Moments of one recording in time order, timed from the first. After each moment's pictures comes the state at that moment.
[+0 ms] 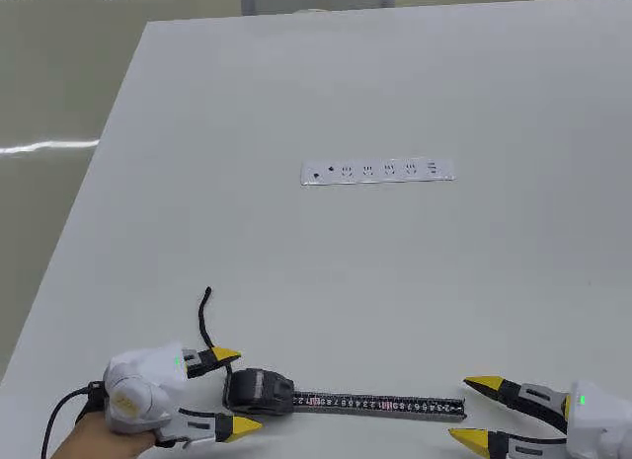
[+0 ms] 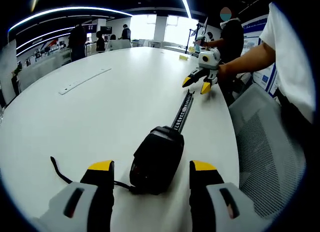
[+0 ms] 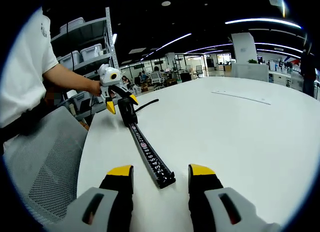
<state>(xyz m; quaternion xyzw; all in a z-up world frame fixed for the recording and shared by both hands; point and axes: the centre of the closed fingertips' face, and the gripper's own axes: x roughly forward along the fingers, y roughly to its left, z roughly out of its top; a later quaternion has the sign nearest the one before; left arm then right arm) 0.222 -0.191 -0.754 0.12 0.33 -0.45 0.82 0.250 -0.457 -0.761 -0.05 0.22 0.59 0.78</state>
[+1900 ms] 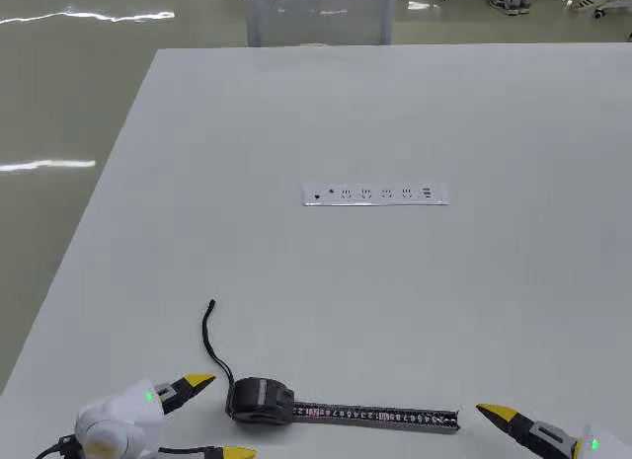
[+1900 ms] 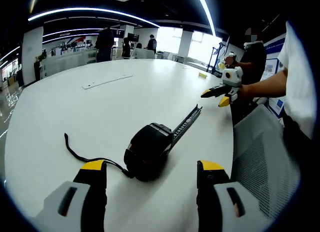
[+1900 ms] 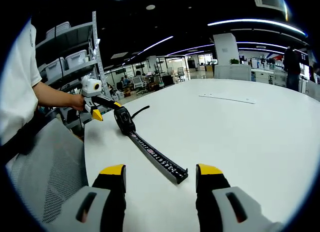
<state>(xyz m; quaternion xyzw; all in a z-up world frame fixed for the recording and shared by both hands) 0.191 -0.172 -0.734 0.04 0.30 -0.36 0.88 0.224 -0.465 -0.729 -0.02 0.23 0.51 0.83</state>
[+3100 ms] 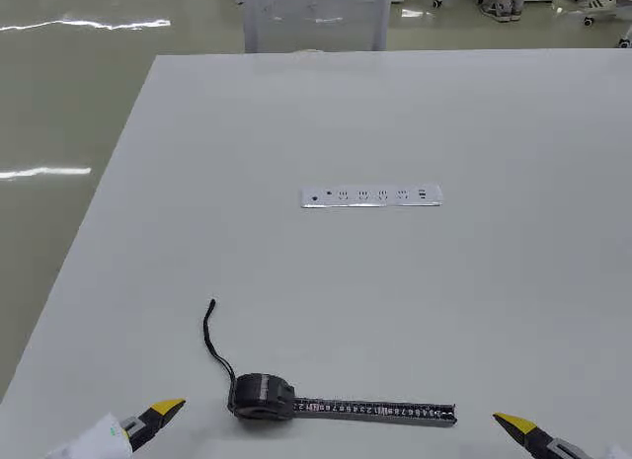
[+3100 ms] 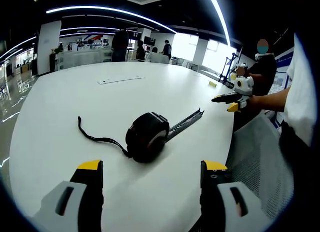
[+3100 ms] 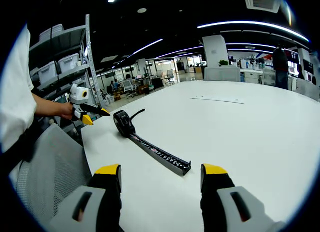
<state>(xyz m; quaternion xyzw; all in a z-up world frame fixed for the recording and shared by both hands) 0.152 -0.151 -0.726 0.00 0.30 -0.30 0.90 0.200 -0.478 -0.716 -0.02 0.23 0.47 0.85</state>
